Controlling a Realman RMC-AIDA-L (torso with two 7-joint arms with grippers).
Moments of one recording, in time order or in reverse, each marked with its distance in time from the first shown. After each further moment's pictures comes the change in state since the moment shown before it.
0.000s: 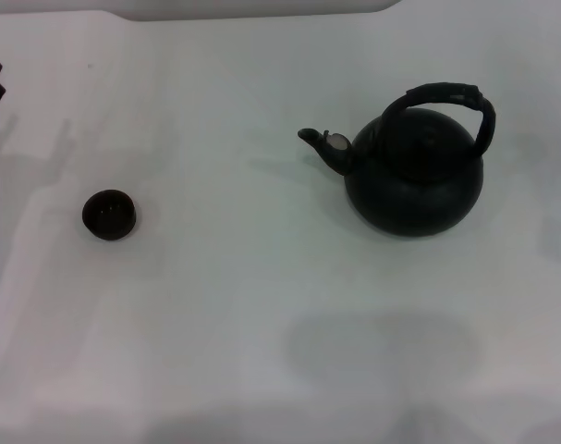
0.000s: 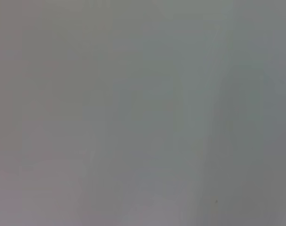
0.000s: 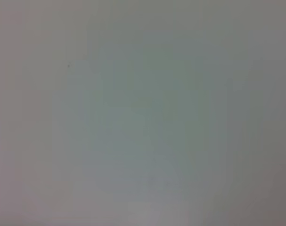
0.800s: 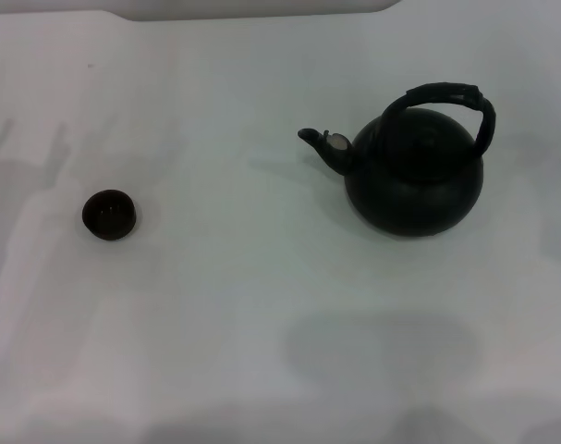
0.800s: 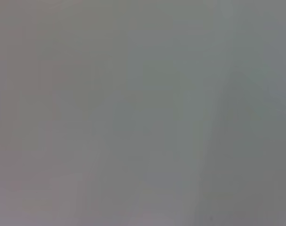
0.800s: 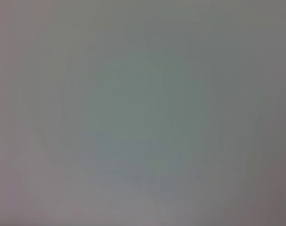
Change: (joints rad) left arm 0.036 -0.001 0.002 0.026 0.000 -0.052 -0.043; right arm -0.002 -0.002 0.000 0.002 -0.003 -0.003 0.000
